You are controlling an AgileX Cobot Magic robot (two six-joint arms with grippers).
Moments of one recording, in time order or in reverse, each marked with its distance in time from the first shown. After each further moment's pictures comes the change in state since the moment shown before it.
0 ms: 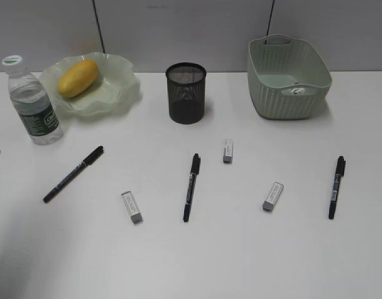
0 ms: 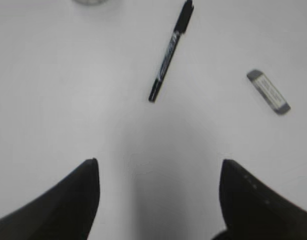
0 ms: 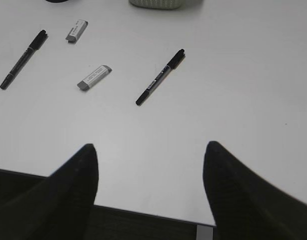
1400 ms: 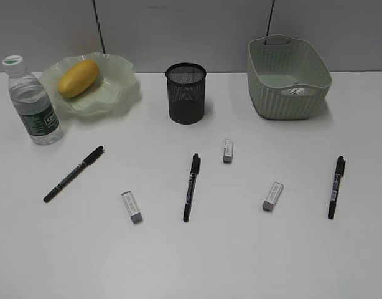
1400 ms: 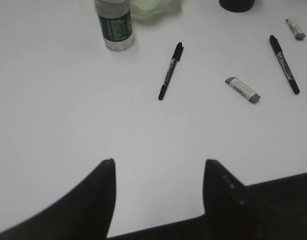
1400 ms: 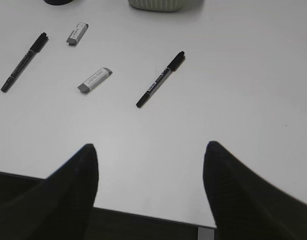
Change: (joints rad) left arm 0.000 -1.016 0.207 0.062 0.344 0.007; right arm 0.000 0.024 -0.006 0.000 -0.013 0.010
